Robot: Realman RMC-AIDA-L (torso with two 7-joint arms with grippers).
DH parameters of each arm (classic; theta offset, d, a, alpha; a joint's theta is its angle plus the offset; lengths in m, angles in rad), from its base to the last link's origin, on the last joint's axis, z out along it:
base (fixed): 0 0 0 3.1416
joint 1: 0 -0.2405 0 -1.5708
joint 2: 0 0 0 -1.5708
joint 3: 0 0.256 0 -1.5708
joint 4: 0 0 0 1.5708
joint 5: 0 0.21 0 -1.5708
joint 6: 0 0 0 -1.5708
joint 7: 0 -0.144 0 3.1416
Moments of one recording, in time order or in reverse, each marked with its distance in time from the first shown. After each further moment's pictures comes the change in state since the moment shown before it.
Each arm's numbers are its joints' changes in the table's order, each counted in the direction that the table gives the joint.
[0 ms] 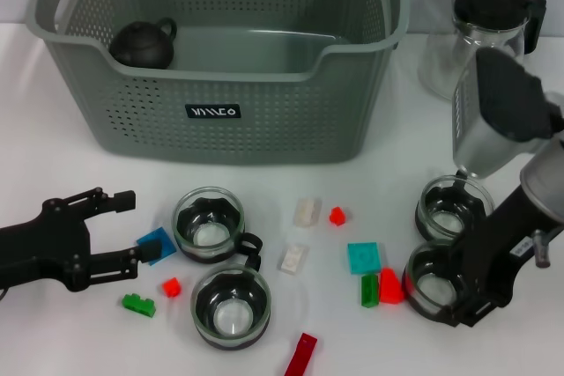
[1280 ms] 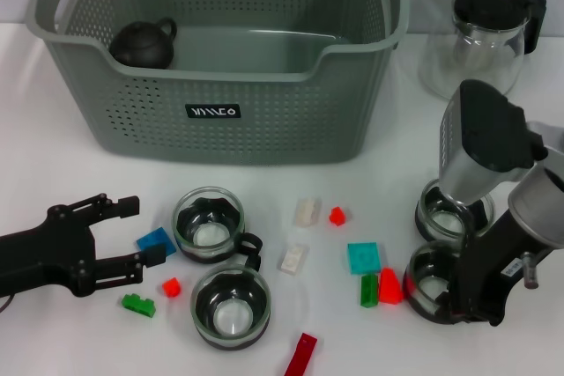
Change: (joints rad) left arm -0.007 0.006 -0.001 -0.023 0.000 -0.014 -0.009; right arm 0.024 -0.003 -0.075 0.053 0.013 0.069 -0.015
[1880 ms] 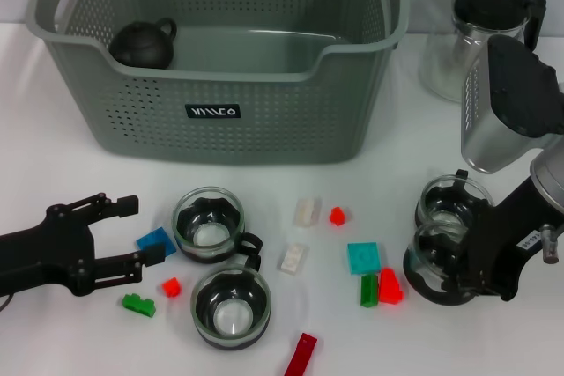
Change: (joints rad) left arm 0.000 0.000 -0.003 0.001 0.000 0.000 0.000; right arm 0.025 0.003 0.045 -0.196 0.001 -0.104 -0.042
